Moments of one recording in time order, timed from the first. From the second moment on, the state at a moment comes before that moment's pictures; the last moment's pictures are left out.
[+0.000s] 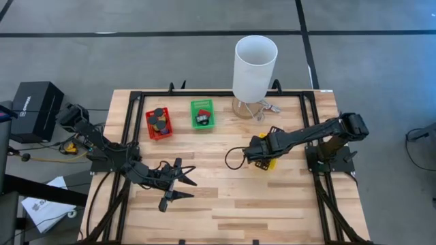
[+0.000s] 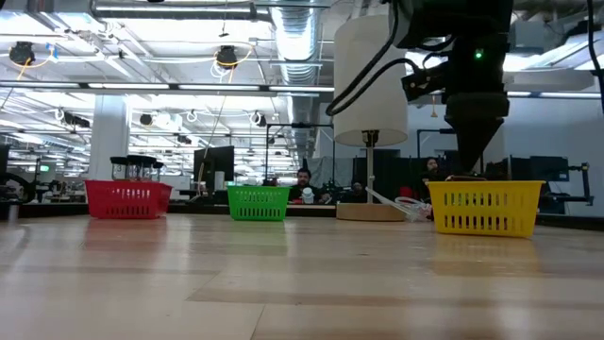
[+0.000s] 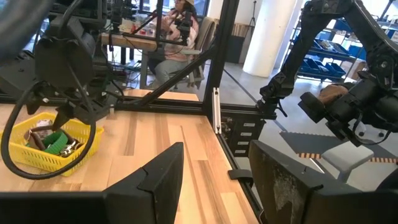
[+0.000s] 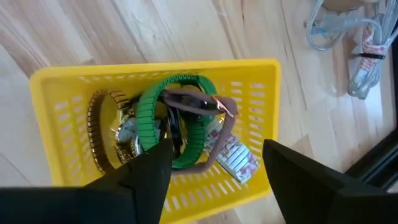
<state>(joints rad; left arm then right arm) -0.64 1.19 0.62 0.49 -0.42 -0.23 0.15 1.62 1.12 -1.16 0.41 0.59</state>
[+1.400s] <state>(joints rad) -0.42 0.66 0.55 -0.01 -0.51 0.14 0.26 0.71 0.71 -0.37 0.35 -0.24</state>
